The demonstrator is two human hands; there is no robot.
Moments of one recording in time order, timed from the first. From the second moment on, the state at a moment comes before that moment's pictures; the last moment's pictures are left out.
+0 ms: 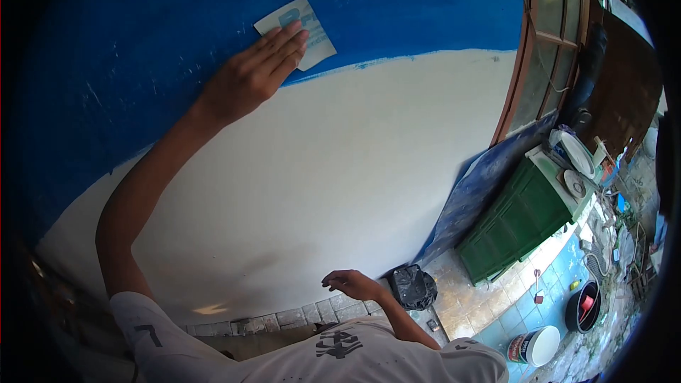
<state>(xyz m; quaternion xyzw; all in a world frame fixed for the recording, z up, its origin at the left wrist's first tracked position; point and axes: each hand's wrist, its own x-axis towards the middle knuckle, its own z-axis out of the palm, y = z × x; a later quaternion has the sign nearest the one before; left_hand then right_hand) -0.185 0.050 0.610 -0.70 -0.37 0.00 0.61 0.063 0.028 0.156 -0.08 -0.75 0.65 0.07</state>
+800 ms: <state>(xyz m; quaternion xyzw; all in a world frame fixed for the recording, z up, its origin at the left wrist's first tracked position) -0.208 0.003 0.616 -0.66 -0.44 -0.04 0.61 0.057 0.037 0.152 -0.06 -0.77 0.63 0.07</state>
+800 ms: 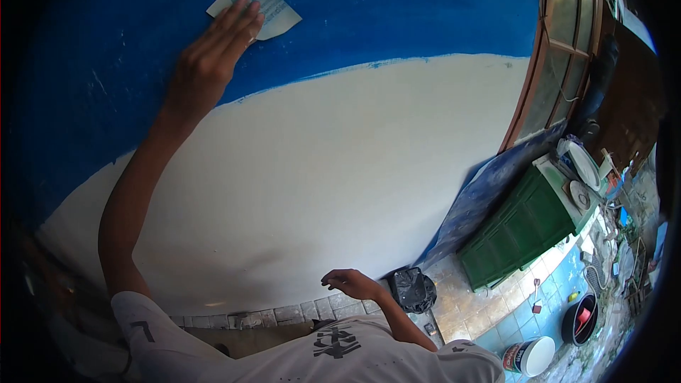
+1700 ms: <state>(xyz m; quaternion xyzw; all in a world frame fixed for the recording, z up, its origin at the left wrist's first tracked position) -0.192 0.051 0.602 -0.70 -0.35 0.00 0.62 0.047 0.020 0.143 -0.04 -0.77 0.63 0.00</state>
